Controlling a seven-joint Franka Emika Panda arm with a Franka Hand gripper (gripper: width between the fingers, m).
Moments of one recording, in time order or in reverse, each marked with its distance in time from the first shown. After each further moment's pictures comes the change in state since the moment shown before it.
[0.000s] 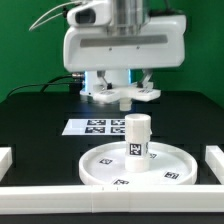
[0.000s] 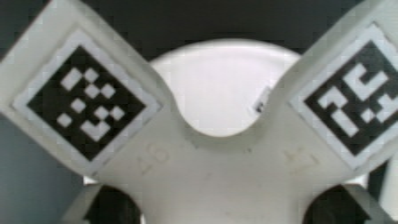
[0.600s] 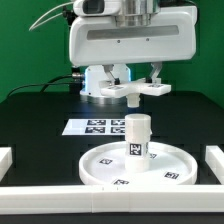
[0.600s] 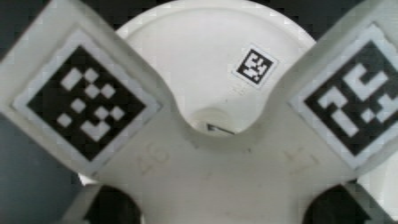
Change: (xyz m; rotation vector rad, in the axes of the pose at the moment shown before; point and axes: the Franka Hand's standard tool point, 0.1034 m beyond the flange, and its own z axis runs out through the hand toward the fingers) arm 0.024 -0.010 -0.007 -0.001 0.006 -0.025
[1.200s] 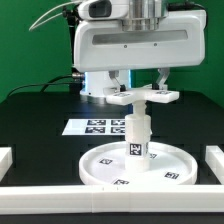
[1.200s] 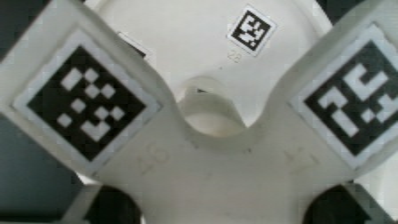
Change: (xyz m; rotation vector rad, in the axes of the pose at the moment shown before) arm 0.007 0.000 0.014 -0.006 0.007 -0.002
